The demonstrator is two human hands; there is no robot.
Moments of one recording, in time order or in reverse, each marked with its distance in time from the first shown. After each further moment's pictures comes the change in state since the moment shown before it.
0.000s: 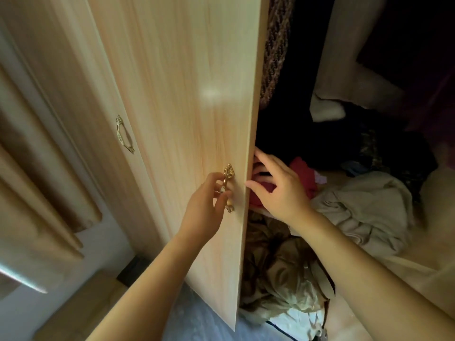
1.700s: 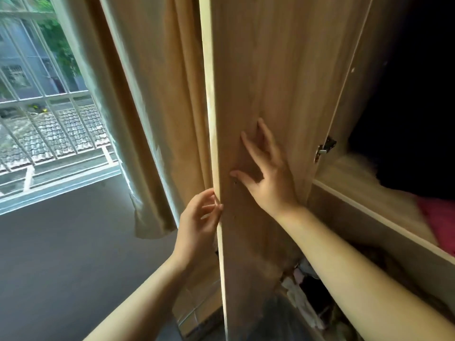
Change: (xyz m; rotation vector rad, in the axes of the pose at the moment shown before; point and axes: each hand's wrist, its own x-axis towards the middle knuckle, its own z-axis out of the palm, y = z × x) left_hand -0.148 -0.176 -0.304 -0.195 0.479 -0.272; right_hand 0.082 -0.228 0.331 0.107 0.013 -0.414
